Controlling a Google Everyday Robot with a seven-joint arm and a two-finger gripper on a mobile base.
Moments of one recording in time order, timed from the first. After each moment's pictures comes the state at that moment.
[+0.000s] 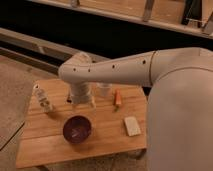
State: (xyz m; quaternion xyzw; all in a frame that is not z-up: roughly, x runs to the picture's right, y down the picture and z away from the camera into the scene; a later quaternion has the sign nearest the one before) arm -0.104 0.102 0.704 -0.26 0.23 0.64 0.68
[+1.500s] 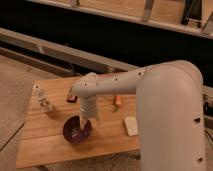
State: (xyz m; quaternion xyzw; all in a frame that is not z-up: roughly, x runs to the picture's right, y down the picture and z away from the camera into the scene) arm -0.086 0.202 0.774 -0.36 0.26 0.54 0.72
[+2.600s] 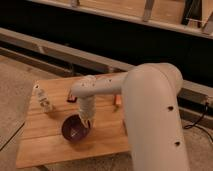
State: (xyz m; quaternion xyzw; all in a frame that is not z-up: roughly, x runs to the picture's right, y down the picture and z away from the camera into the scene) arm -0.092 0.209 0.806 -0.37 0.28 0.54 0.70
